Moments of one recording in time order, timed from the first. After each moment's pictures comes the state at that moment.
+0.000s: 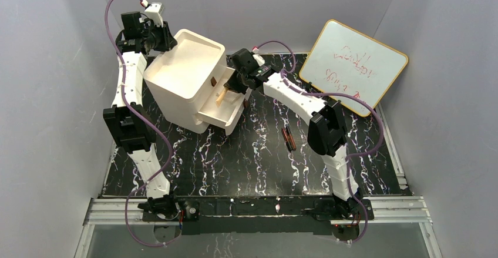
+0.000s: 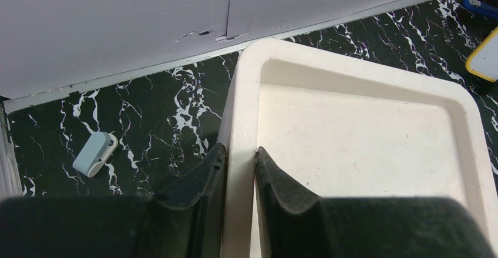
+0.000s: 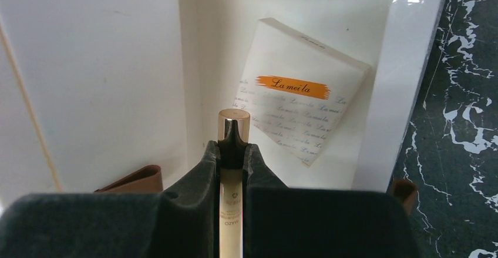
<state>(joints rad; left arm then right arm) 0.13 2.00 2.07 -0.58 0.51 0.12 0.79 2.17 2.07 -0.67 0.12 1.19</state>
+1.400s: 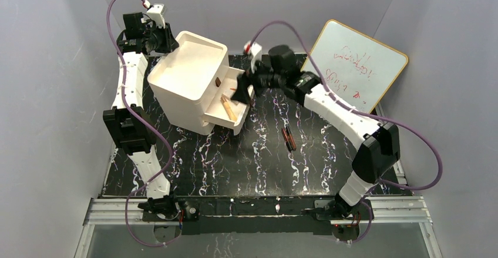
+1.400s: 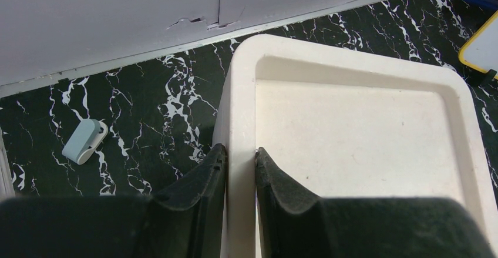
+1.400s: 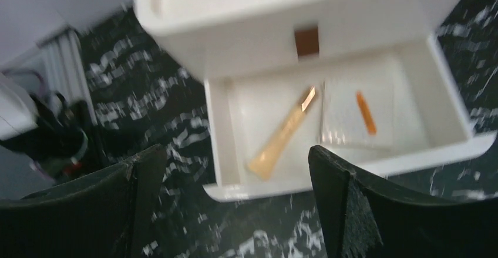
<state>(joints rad) 0.11 1.98 2.05 -0.63 0.49 0.11 0.70 1.67 1.66 -0.31 -0.53 0.11</state>
